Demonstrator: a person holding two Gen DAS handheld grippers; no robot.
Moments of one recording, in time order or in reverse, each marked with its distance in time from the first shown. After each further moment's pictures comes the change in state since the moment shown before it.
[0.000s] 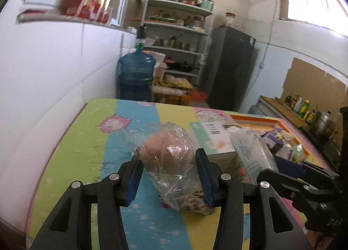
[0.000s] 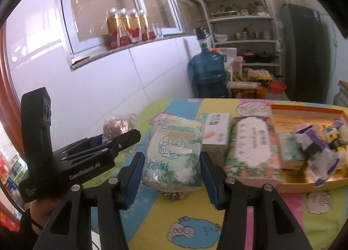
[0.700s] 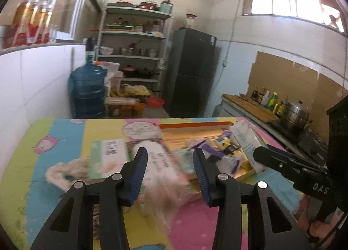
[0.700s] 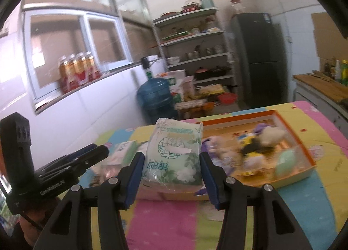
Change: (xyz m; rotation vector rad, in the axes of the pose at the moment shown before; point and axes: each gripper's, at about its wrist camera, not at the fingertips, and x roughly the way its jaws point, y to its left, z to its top) left arm 0.026 -0.150 0.013 0.106 -0.031 -0.201; right arm -0.103 -0.143 -0.003 0.156 -0.162 -0.223
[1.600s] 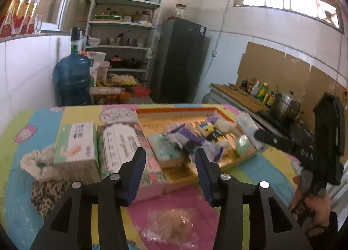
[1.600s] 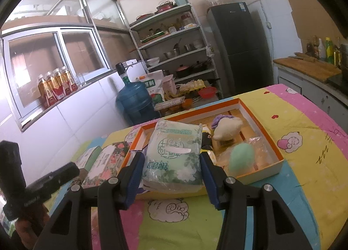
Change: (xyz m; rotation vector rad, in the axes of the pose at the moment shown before) left arm 0.024 -0.028 -0.025 0.007 0.069 -0.074; right arm -0.003 -0.097 -0.008 0.113 0.008 -0.038
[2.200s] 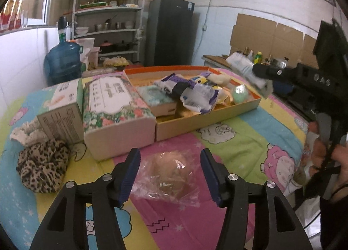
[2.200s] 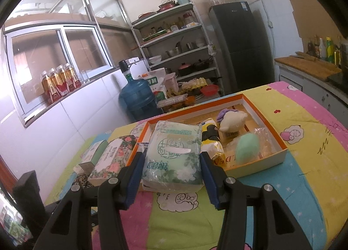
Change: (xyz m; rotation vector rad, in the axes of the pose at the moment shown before) left arm 0.017 -0.013 -0.066 0.099 0.141 0.001; right arm -0.012 0.012 -0.014 -0.001 0.006 0.006
